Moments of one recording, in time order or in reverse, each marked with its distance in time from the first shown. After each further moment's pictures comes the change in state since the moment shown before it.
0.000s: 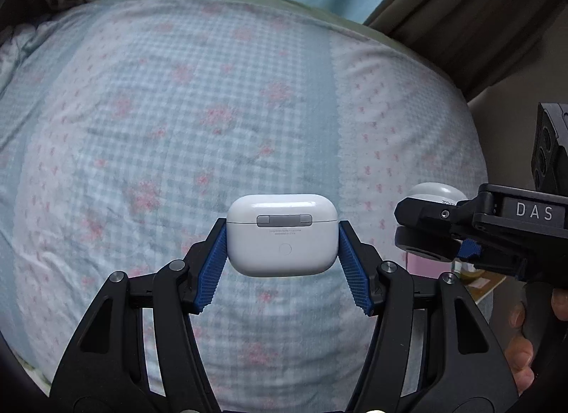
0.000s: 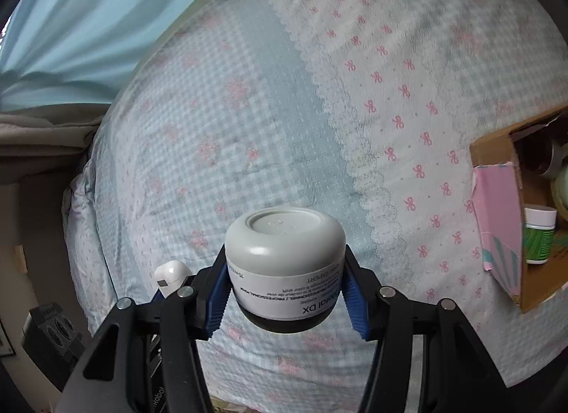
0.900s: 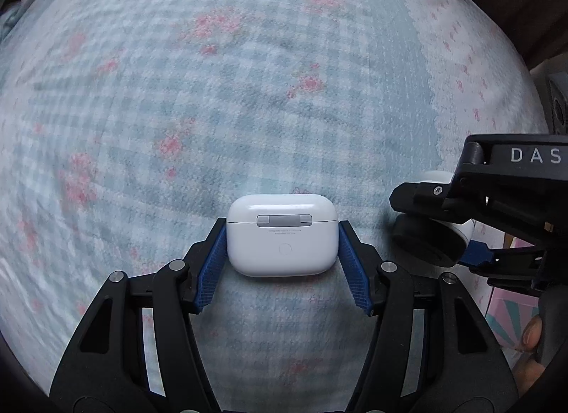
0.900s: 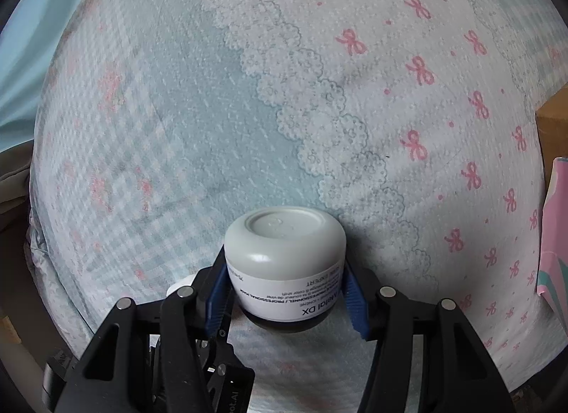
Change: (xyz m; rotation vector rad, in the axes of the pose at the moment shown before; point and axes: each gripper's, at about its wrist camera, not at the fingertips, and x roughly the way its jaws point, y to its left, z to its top) left arm 0.186 0.029 -0.008 -0.056 0.161 0.114; right arm 0.175 -0.045 0.057 0.260 0.129 -0.121
